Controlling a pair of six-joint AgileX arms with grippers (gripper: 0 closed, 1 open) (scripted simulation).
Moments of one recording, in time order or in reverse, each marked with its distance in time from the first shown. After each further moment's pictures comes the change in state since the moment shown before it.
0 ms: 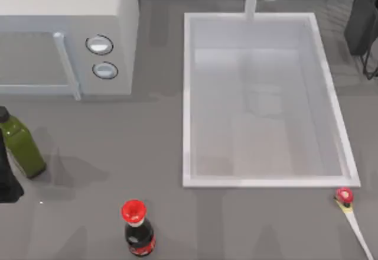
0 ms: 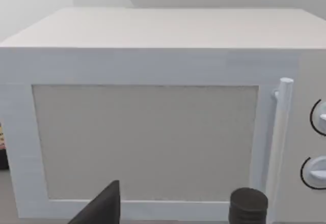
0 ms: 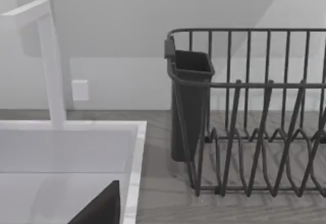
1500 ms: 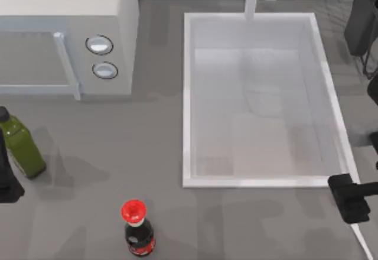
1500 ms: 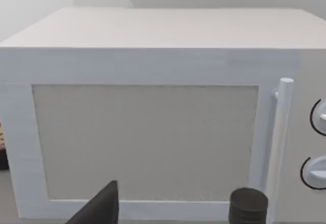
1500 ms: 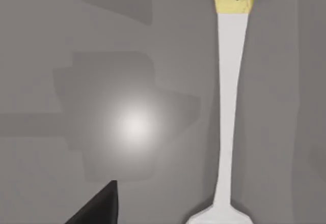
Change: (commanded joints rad) left arm 0.000 0.000 0.000 0.000 0.000 0.000; right arm 0.381 1.389 0.878 -1.054 0.001 0.217
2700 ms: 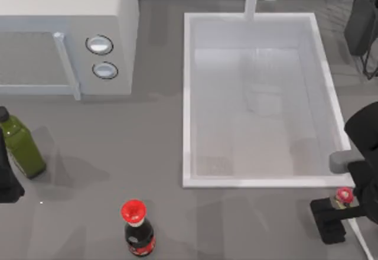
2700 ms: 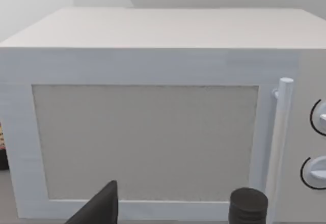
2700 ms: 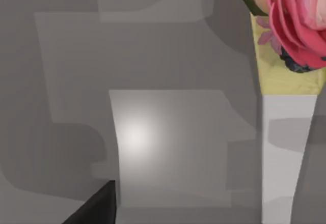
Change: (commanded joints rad) left arm 0.000 0.000 0.000 0.000 0.000 0.000; right arm 0.004 0.224 -0.251 0.474 0.000 0.007
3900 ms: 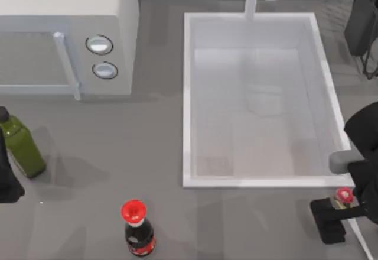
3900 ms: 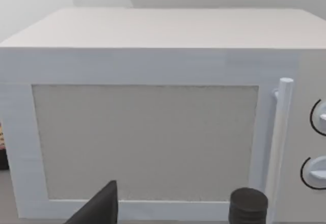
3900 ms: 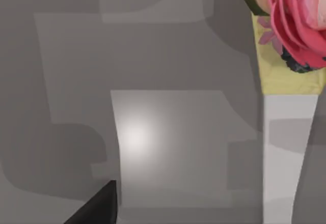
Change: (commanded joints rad) left arm 0.000 0.000 0.000 0.000 0.000 0.000; right arm 0.000 0.000 0.000 0.000 0.000 0.000
